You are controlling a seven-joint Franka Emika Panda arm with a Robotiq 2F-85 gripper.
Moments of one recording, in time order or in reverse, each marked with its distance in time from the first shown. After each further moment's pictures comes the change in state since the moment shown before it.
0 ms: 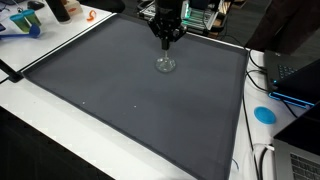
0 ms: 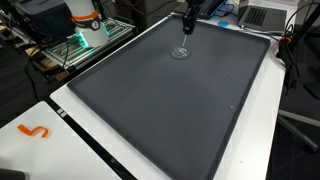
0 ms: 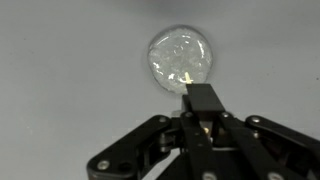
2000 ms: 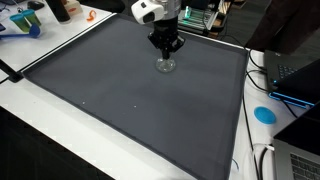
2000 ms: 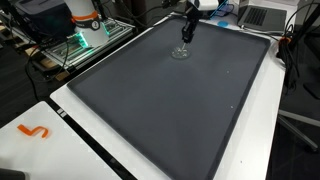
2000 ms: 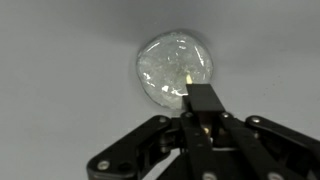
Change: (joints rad) arm -0.005 0.100 -0.015 0.022 0.085 0.037 -0.085
